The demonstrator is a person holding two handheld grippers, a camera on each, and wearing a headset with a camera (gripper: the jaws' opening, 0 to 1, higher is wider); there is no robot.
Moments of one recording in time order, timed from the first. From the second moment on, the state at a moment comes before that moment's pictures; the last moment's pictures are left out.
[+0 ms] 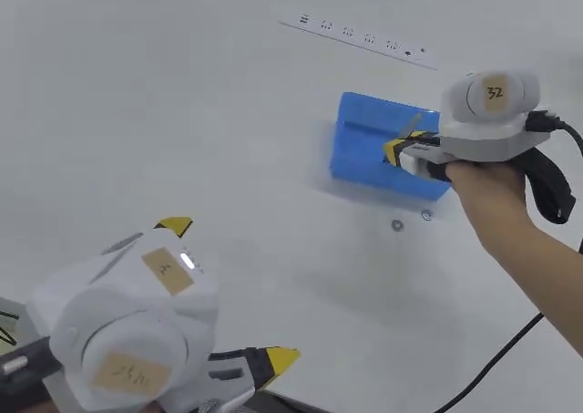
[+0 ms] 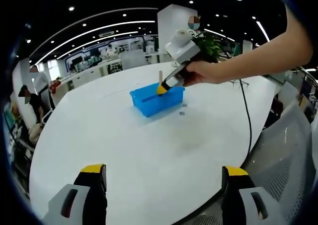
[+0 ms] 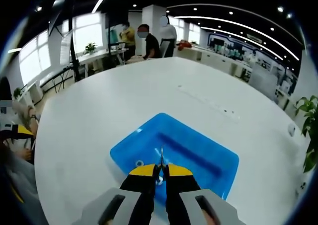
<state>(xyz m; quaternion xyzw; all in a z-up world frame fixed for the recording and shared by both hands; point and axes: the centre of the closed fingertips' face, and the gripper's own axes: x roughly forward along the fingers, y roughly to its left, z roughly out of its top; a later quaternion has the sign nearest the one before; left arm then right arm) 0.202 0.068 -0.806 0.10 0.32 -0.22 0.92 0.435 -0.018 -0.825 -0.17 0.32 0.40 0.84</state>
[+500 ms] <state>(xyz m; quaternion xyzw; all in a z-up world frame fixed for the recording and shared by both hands) 0.202 0.068 -0.805 0.11 0.32 -0.22 0.92 0.419 -0.028 -0.779 -0.15 0.28 0.40 0.86</state>
